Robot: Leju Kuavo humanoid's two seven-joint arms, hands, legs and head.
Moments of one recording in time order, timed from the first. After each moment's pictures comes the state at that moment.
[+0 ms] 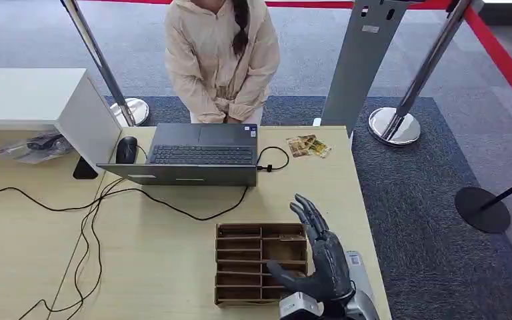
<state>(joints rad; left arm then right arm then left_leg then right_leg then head) -0.14 0.03 -1.09 -0.22 0.66 0.19 0.15 -0.02 -0.35 0.82 -1.65 0.66 -0.66 -0.03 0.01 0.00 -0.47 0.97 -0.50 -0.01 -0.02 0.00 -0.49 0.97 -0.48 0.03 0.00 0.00</state>
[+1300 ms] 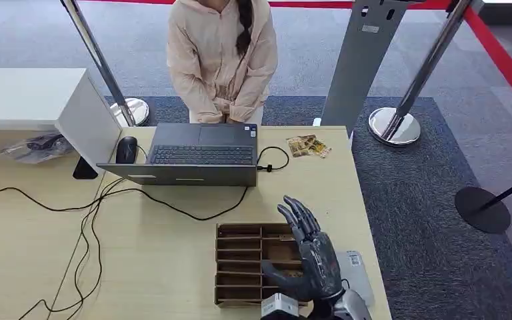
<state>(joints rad) -0.14 0.03 -1.11 -0.22 0.66 0.19 0.17 -0.06 -0.32 0.85 -1.60 0.82 -0.66 0.07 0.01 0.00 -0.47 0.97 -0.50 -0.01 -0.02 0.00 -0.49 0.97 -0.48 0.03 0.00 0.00</state>
